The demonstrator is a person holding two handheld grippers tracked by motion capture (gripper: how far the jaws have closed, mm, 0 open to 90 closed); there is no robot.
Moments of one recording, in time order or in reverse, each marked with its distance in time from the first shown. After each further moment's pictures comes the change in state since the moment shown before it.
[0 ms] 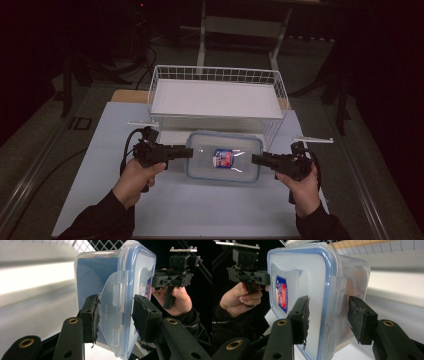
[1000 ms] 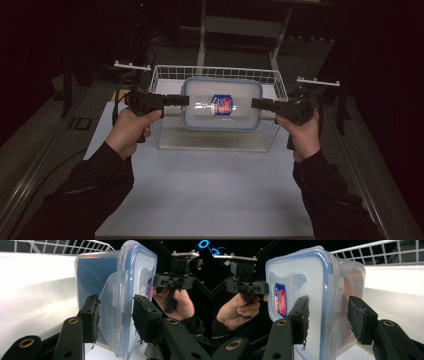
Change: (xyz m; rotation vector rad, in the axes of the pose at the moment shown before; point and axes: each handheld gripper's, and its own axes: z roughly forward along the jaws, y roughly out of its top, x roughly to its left) left arm -0.008 0.112 -0.024 -0.091 0.068 0.047; right arm 0.011 0.129 0.008 -0.098 0.005 -0.059
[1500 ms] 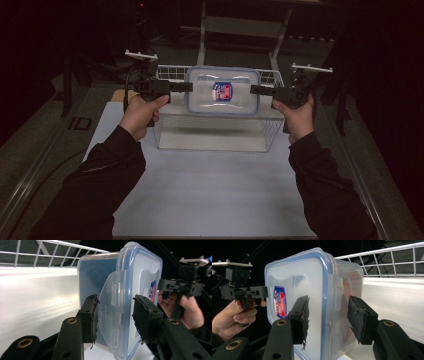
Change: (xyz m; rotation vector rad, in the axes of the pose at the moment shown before) left arm 0.034 0.022 0.027 -0.030 0.035 -0.072; right arm -0.029 0.028 0.023 0.010 -0.058 0.050
